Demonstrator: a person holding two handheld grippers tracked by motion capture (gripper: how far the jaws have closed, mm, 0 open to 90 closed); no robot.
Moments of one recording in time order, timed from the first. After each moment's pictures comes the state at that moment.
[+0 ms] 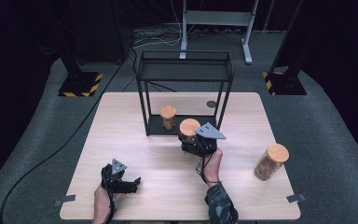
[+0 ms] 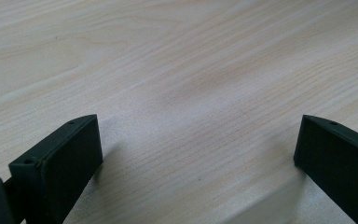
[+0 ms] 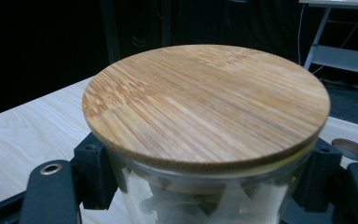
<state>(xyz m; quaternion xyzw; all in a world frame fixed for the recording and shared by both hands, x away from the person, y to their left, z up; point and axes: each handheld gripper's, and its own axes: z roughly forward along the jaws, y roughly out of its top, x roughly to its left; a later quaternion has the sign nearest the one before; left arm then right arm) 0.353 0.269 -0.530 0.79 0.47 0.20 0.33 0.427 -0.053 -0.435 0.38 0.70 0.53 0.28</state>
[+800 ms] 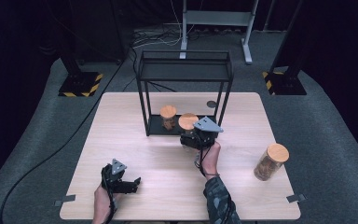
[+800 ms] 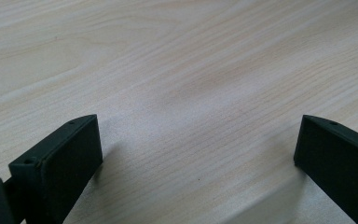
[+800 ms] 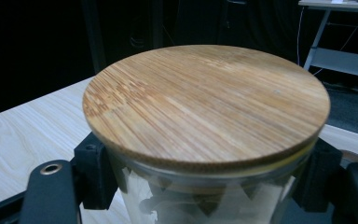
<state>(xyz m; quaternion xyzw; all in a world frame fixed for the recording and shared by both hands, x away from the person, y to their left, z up) 0.352 0.269 -0.530 0.79 0.47 0.21 0.33 0.450 -0.048 -0.434 0.37 0.70 0.53 0.29</state>
